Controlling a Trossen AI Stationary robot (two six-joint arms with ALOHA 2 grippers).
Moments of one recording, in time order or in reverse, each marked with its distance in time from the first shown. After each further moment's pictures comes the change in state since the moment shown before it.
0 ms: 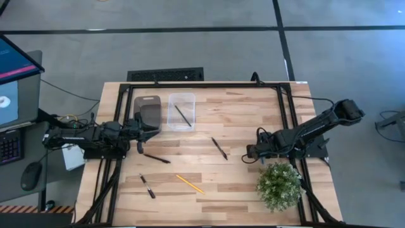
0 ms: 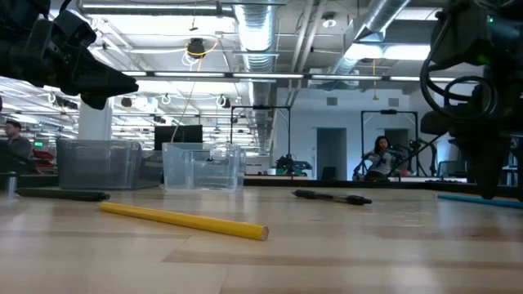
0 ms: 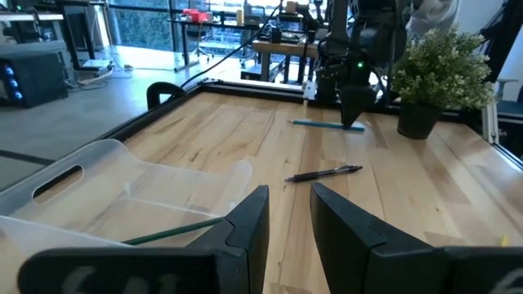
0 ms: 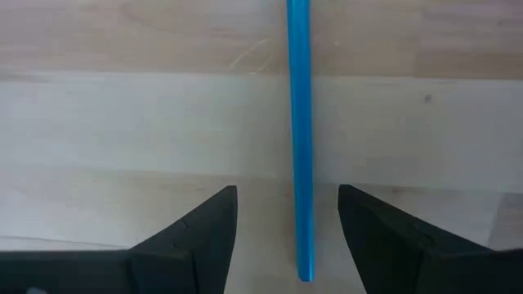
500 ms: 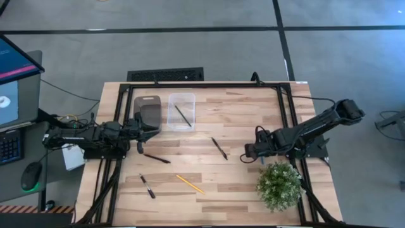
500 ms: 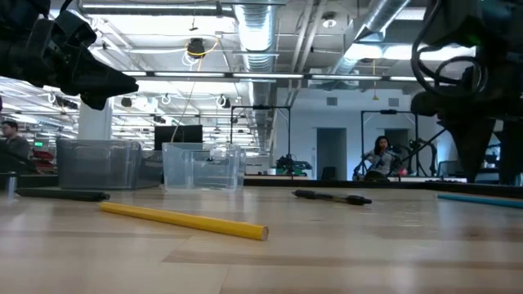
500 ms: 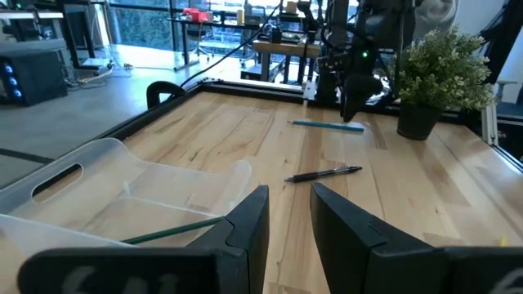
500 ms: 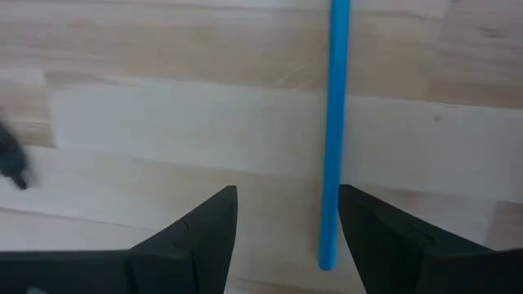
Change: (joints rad) left arm 0.000 0.000 0.000 0.000 0.000 -0.013; right arm 0.000 0.000 0.090 -0.084 0.056 -0.060
